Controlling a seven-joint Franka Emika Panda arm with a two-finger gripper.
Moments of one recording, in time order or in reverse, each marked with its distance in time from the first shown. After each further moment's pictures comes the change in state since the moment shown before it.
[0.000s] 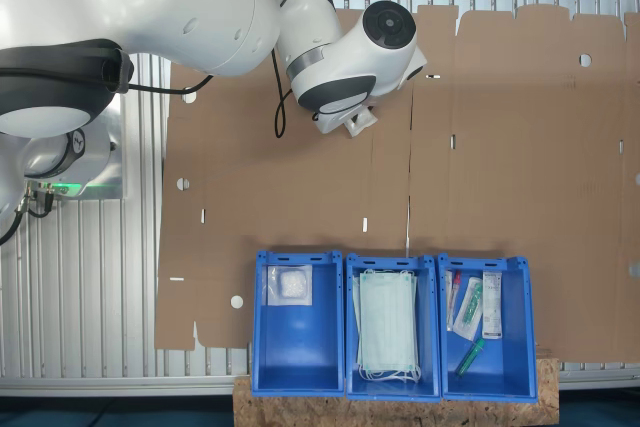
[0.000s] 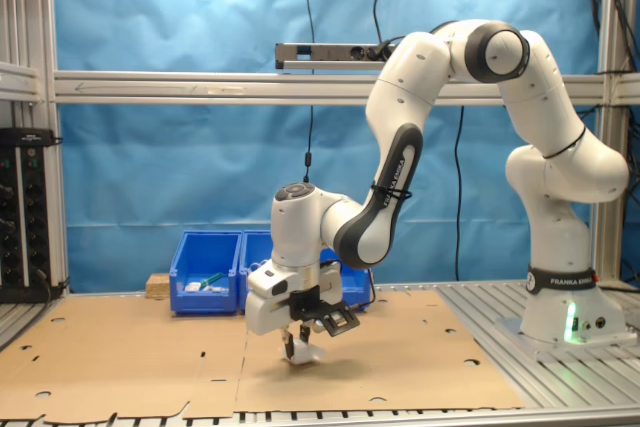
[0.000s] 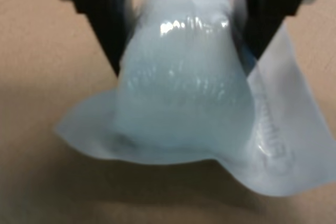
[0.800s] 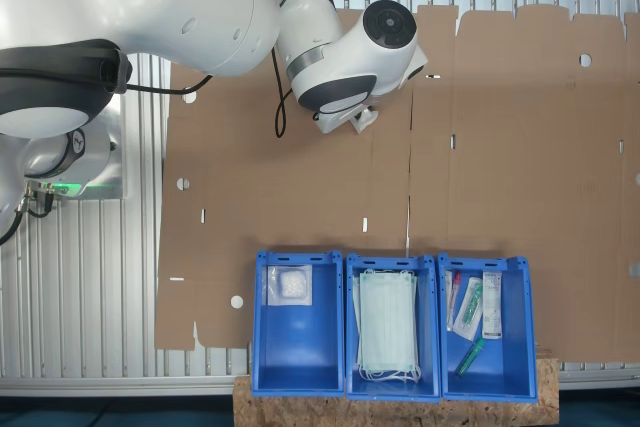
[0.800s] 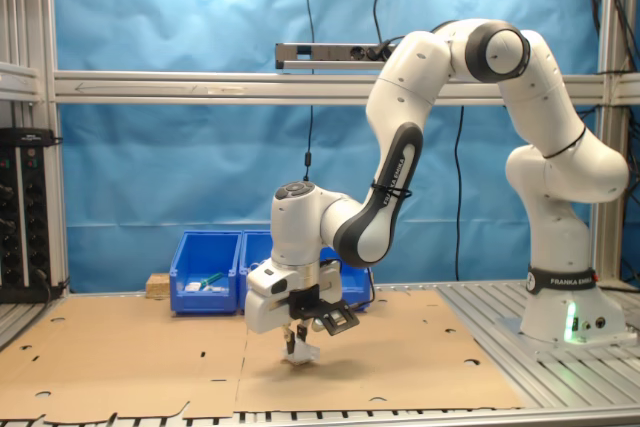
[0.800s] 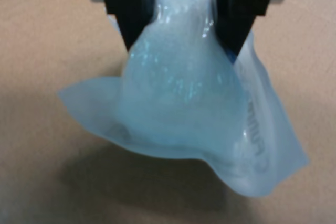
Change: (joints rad) arm 0.000 -0.004 0.000 0.000 0.000 0.000 0.000
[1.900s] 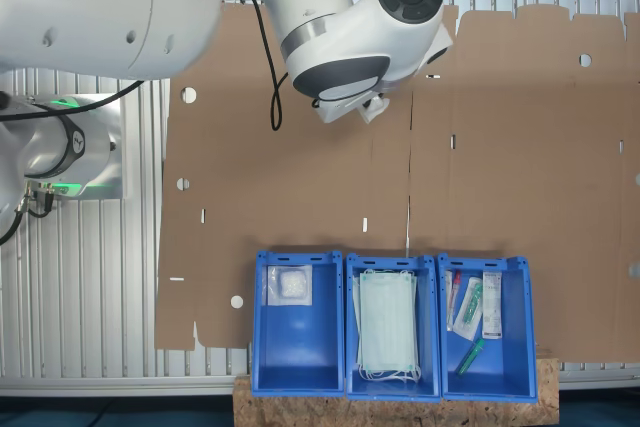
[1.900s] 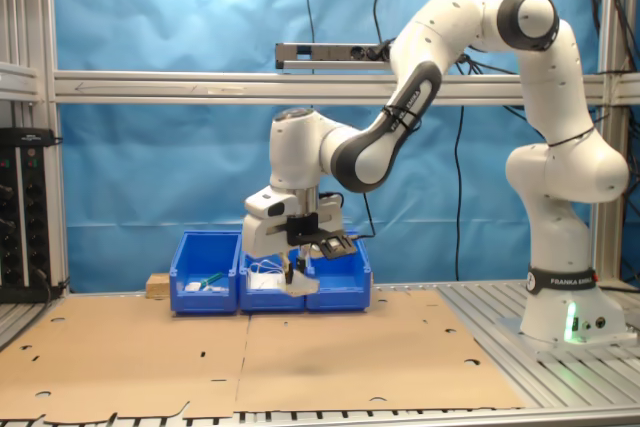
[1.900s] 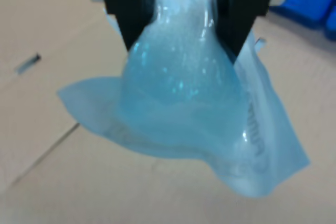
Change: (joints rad) arm -0.001 -0.297 -0.006 -0.021 -0.002 -0.247 0.000
